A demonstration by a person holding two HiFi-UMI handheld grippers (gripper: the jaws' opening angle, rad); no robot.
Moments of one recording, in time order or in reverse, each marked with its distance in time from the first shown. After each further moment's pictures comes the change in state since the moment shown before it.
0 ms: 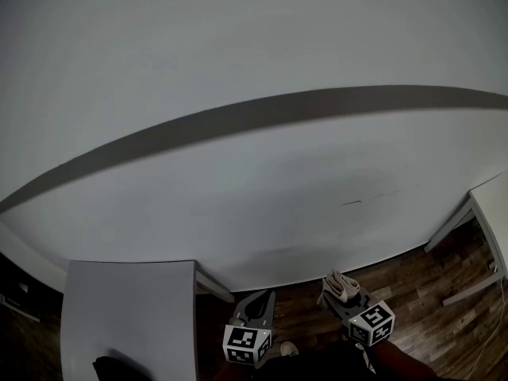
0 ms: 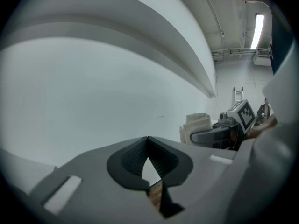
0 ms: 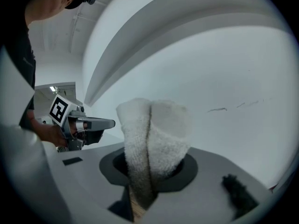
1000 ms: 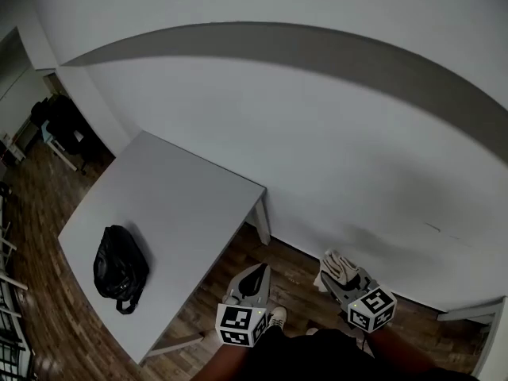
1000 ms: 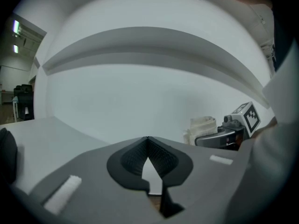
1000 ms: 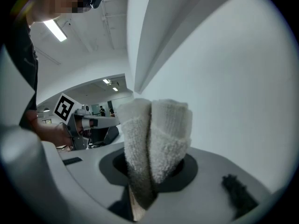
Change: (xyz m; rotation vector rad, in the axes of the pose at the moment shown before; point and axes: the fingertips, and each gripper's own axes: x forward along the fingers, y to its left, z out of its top) left arm -0.139 0.053 -0.038 -0.239 -0.115 0.632; right arm 0.078 0.115 -0.002 -0.227 0.168 0.627
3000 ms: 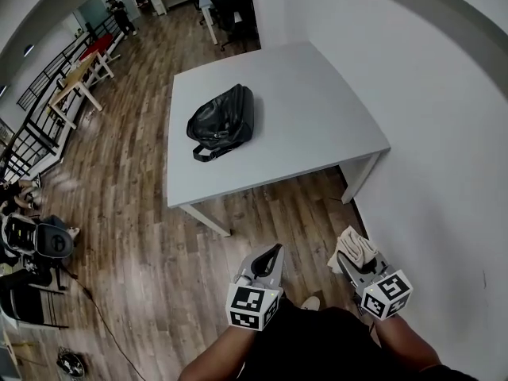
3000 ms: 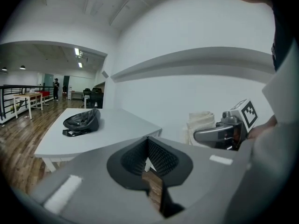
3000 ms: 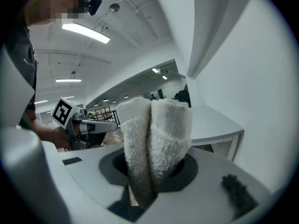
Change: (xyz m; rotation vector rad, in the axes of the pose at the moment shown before) left arm -0.250 -0.039 -0.124 -0.225 -0.042 0.674; right arm -0.012 0.182 -0.075 -0.193 0.139 0.664
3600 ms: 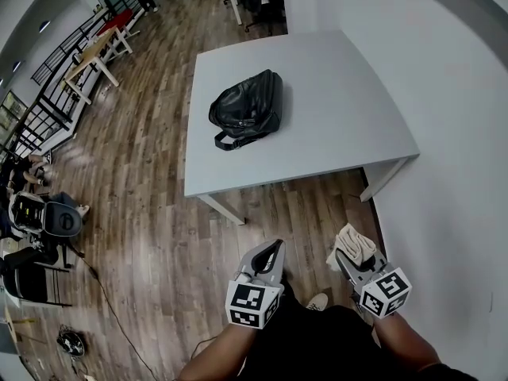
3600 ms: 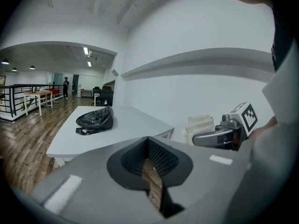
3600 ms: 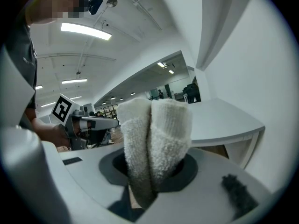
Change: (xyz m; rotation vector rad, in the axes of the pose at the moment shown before) left arm -0.003 0.075 -0.003 -0.042 0.022 0.101; right arm 0.086 0.019 -0.003 0.009 0.056 0.114
